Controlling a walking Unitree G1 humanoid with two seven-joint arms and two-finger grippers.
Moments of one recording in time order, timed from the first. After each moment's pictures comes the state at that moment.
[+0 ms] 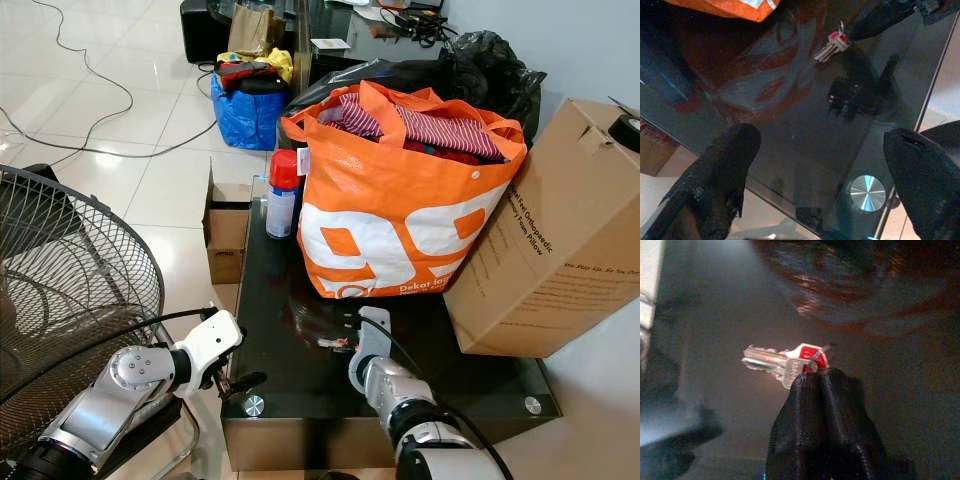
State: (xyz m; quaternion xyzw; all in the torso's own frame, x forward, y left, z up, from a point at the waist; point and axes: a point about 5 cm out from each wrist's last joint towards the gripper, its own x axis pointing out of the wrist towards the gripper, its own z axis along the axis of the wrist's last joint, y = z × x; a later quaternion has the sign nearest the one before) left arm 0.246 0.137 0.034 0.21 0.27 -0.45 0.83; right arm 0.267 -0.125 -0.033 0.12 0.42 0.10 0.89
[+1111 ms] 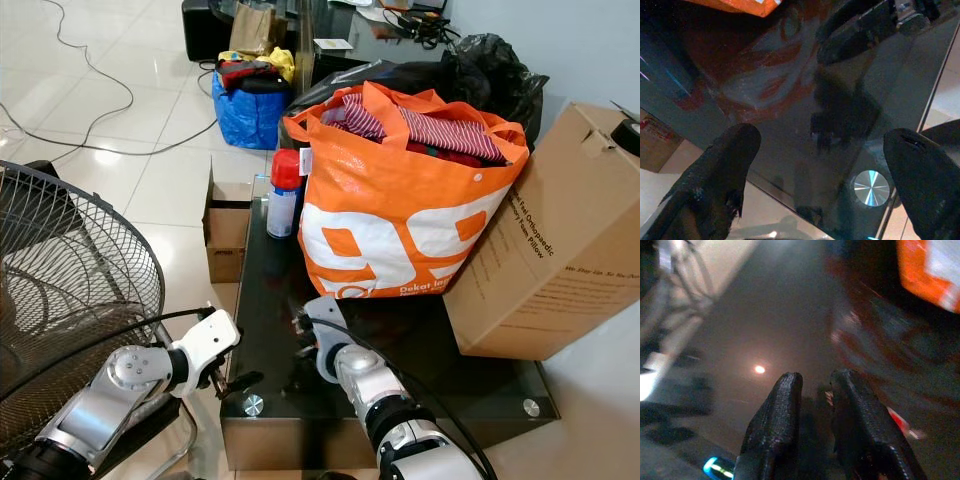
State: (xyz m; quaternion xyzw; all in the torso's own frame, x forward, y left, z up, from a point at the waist) left arm 0.245 0.141 0.033 0.22 0.27 -0.44 0.83; right arm 0.274 -0.081 -0.020 -0.05 0.36 0.23 0.90
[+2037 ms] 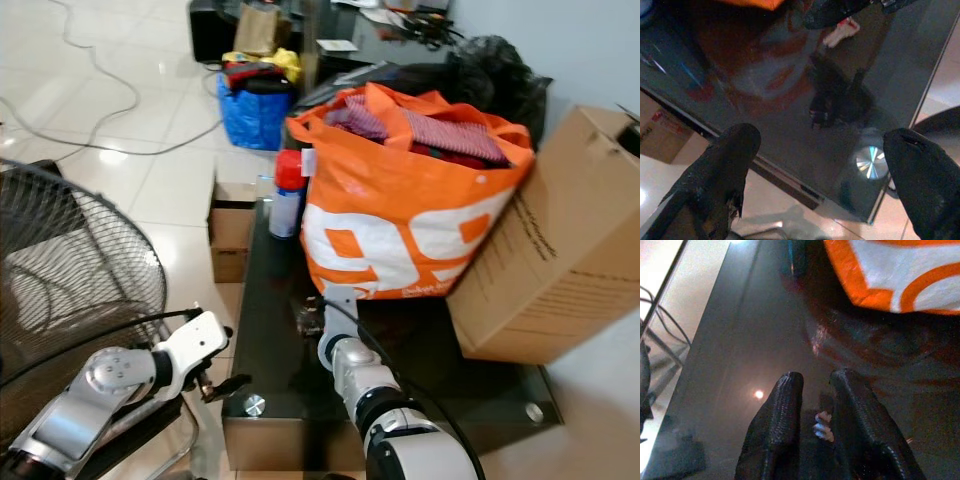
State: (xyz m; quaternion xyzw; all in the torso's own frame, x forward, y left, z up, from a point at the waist) left arm 0.236 0.156 0.045 0.23 0.27 -0.44 0.82; right arm 0.283 -0.074 -0.015 0.04 0.35 0.11 0.93
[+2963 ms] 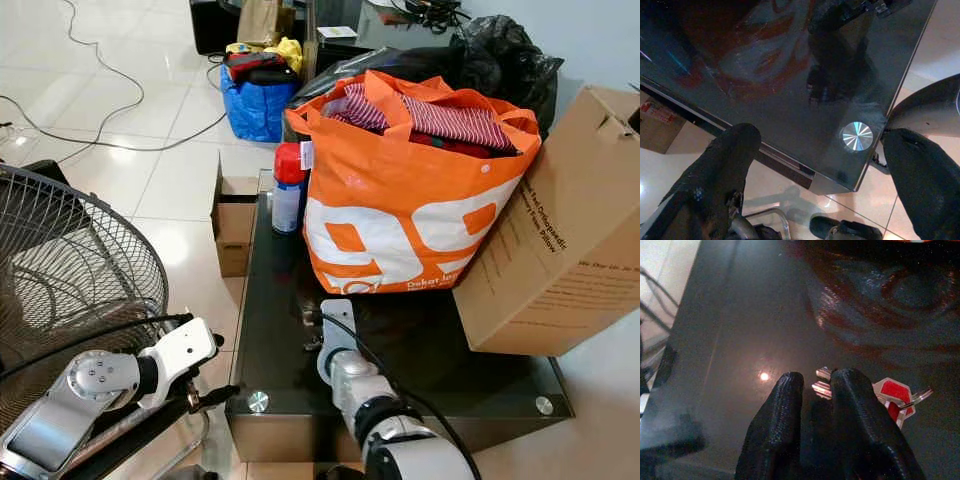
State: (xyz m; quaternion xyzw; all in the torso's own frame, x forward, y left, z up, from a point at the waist) left arm 0.228 0.163 0.056 0.24 0.28 -0.46 0.81; right arm 0.270 -0.079 -0.028 0.03 0.38 0.12 0.91
